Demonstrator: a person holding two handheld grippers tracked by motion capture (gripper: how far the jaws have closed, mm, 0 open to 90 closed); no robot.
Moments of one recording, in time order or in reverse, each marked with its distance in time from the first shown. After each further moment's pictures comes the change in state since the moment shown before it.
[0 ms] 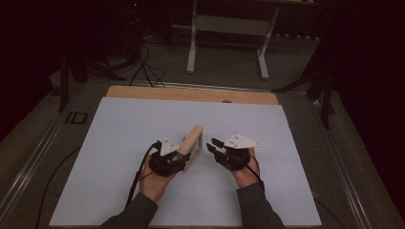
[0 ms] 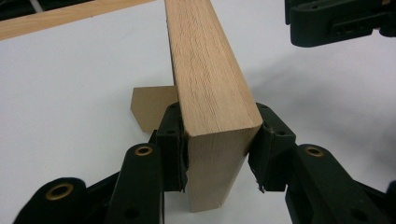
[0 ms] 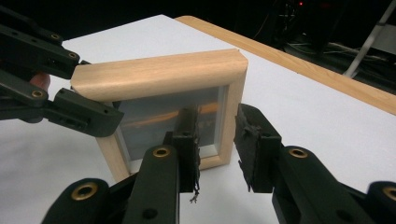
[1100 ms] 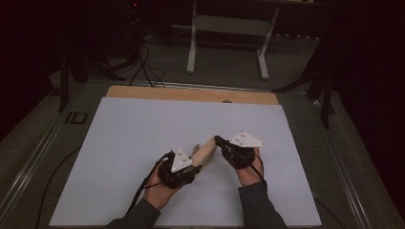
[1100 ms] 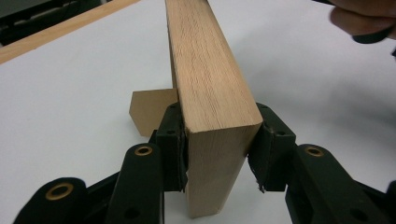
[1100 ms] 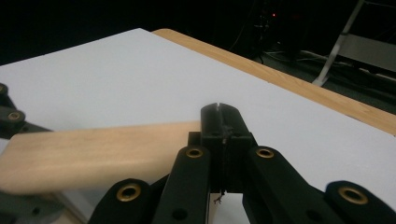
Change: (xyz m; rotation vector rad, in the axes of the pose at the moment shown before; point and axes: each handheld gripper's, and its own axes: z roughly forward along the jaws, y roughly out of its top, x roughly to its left) left arm -0.038 -0.007 -0.002 -0.017 -0.103 0.213; right arm -0.005 0.005 -0.011 -0.041 -0.089 0.017
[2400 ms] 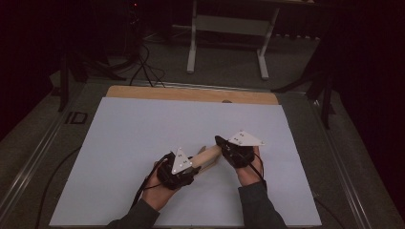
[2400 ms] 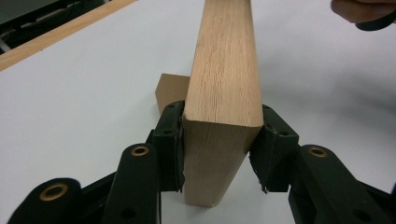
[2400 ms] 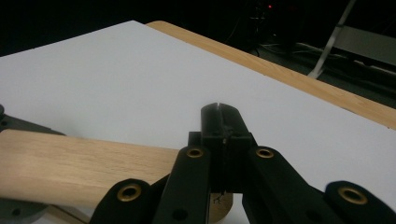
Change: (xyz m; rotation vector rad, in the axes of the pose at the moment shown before) left arm 0.003 -0.001 -0.004 0.021 0.029 0.015; right arm 0.000 0.001 0.002 0.034 -0.020 0.000
